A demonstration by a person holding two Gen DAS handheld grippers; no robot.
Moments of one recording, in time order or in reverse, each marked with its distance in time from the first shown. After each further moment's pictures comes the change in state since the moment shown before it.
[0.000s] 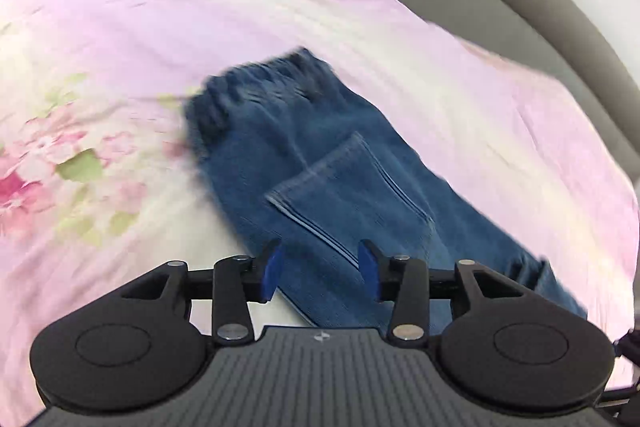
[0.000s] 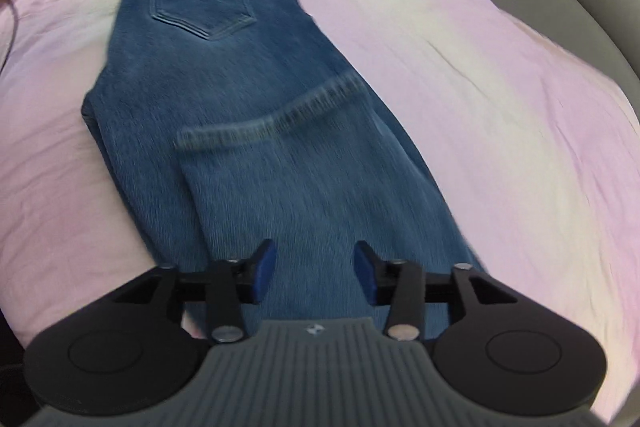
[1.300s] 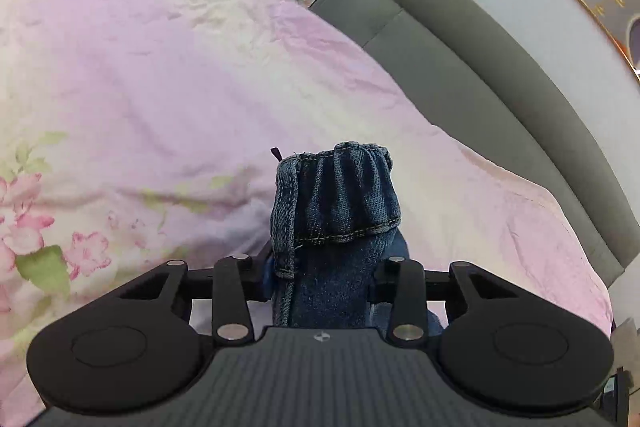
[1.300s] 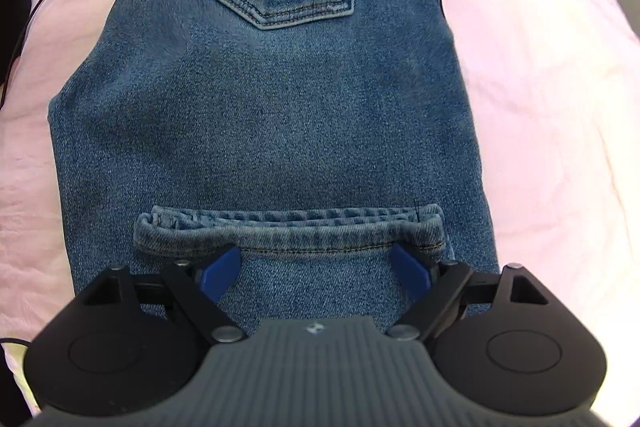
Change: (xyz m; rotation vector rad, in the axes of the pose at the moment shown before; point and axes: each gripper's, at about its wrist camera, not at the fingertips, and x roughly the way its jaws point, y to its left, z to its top) left arm 0.019 0.018 0.061 -0.096 -0.216 -0.118; right arm 0.118 -0.014 0.094 -0.325 0.108 0.302
